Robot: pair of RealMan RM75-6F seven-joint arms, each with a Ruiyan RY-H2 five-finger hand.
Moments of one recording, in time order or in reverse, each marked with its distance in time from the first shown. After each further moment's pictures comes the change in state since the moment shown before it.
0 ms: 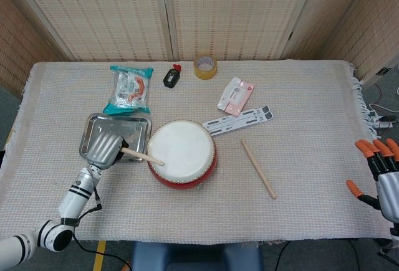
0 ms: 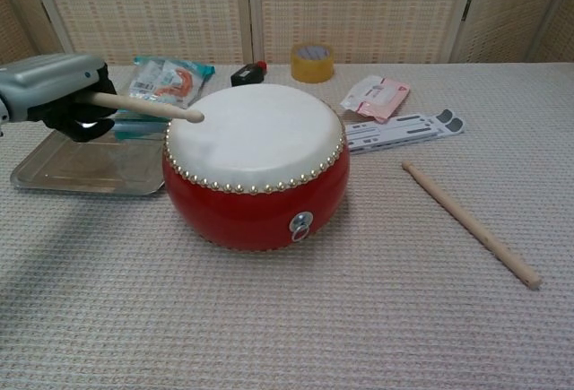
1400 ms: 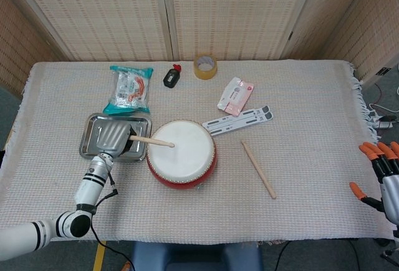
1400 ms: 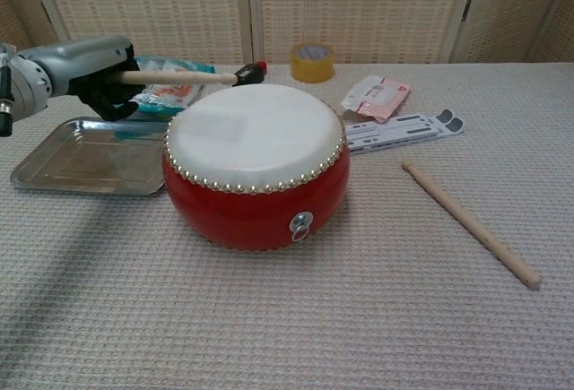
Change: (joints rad) left arm -0.123 -0.015 -0.047 -0.086 -0.326 0.003 0.170; right arm -0.010 -0.019 -0.009 0.043 0.013 0.012 0.048
